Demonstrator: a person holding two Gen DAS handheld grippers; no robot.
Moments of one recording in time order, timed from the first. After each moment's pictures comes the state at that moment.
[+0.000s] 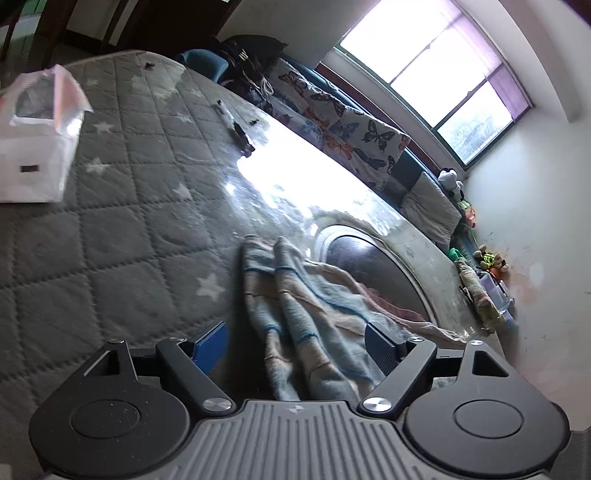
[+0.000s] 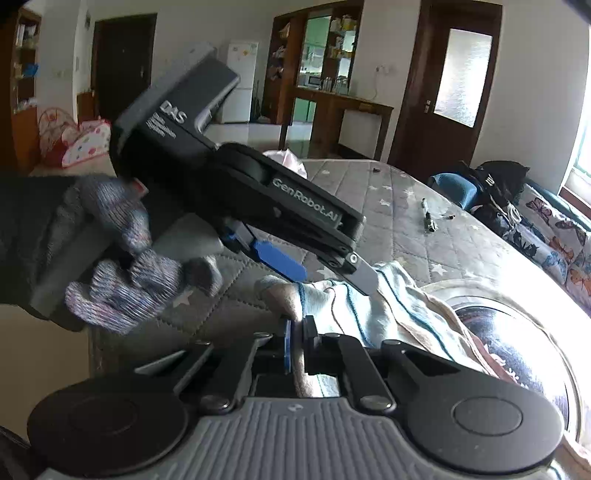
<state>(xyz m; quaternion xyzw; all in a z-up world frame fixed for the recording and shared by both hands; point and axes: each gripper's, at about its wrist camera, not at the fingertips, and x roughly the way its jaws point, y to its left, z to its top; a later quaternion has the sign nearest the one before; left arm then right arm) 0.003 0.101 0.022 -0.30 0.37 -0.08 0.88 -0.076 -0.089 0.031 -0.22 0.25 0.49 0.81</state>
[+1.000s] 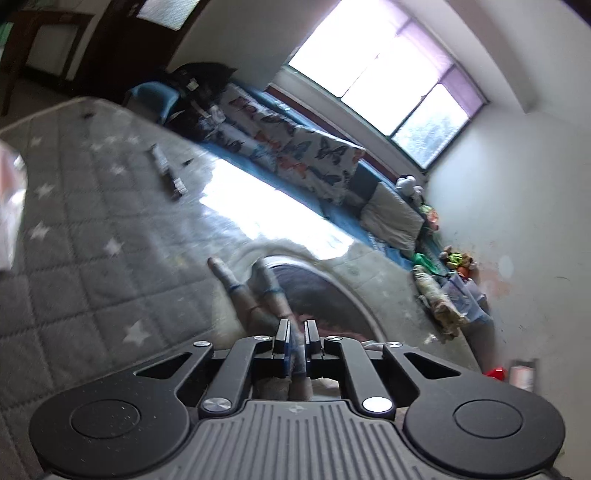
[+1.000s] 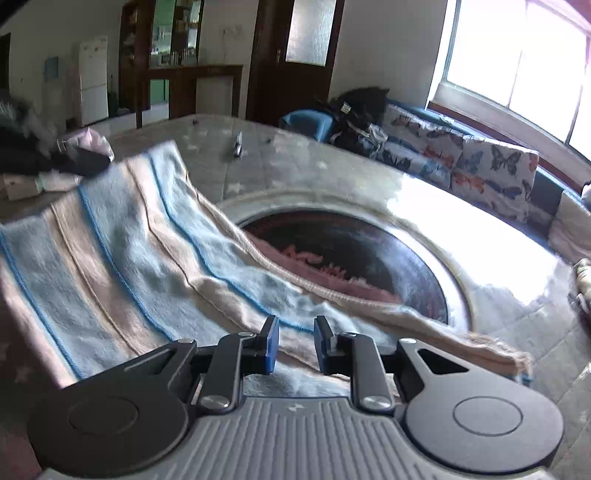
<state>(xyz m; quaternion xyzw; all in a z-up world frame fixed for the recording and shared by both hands) 0.005 0.067 0.081 -0.26 0.31 -0.14 0.90 0.006 -0.191 0.001 -0.17 0.33 0.28 0.88</state>
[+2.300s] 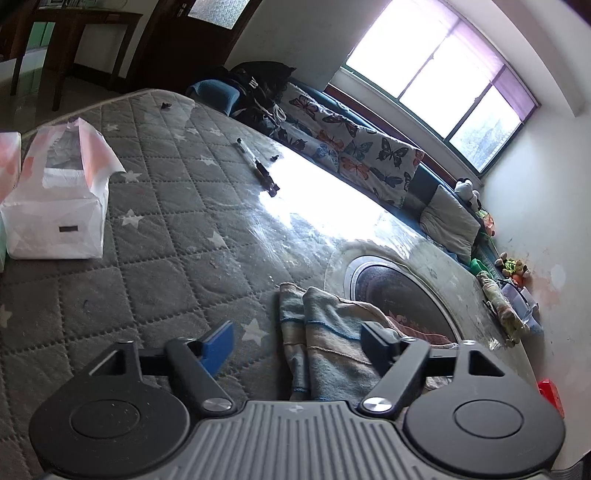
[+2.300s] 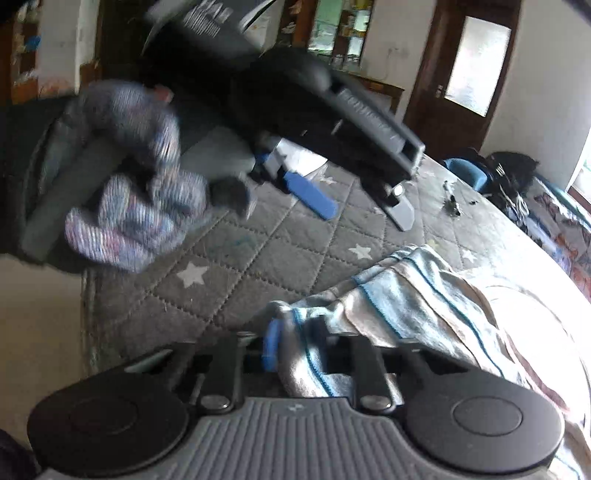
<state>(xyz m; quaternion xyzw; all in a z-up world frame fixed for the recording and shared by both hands) 0.005 0.127 0.033 -0.26 0.34 -0.04 0.90 -0.091 -0.055 0.011 -0.25 0.28 0.47 0.80</state>
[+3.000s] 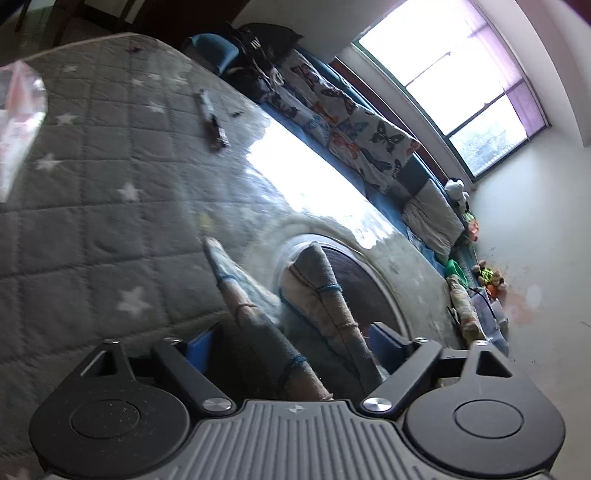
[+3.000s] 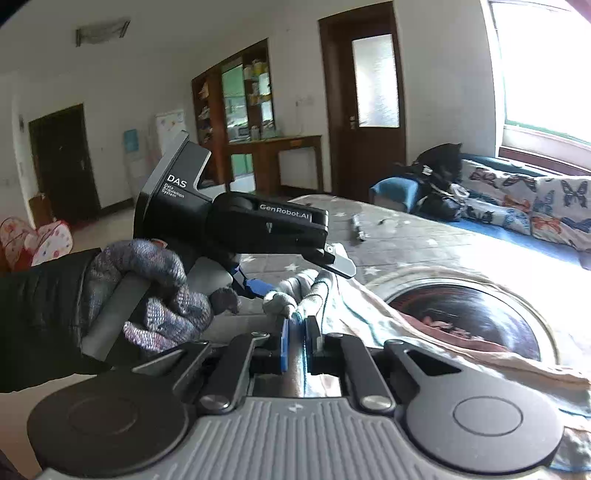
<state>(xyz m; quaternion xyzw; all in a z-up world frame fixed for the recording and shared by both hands) 0.052 0.066 0.045 -0.33 0.39 -0.06 0.86 -0.070 -0.181 0.068 -0.05 0.24 0.42 0.87</state>
